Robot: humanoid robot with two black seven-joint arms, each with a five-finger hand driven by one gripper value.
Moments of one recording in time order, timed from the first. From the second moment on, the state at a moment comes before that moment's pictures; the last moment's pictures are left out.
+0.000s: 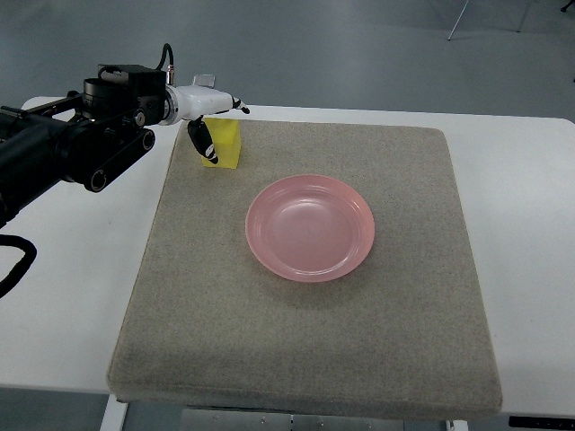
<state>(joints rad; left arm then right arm) -1.19 0.23 -0.35 -0.57 1.72 -0.30 -0.09 0.00 0.00 -0.10 0.14 -0.06 0.02 -0.01</state>
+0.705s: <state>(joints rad) -1.24 0.20 -0.31 -0.52 1.70 -0.27 -0.08 0.00 0.00 -0.10 0.14 -0.06 0.02 -0.01</state>
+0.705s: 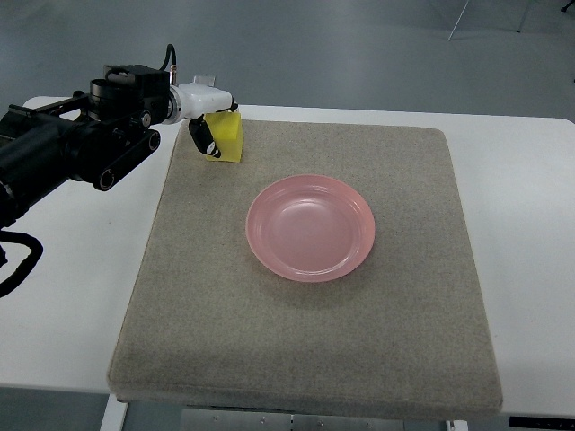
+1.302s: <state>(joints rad) -1.23 0.39 -0.31 -1.06 1.52 -0.38 -0.09 0.00 0.00 -0.10 0.14 -0.06 0.02 -0.01</state>
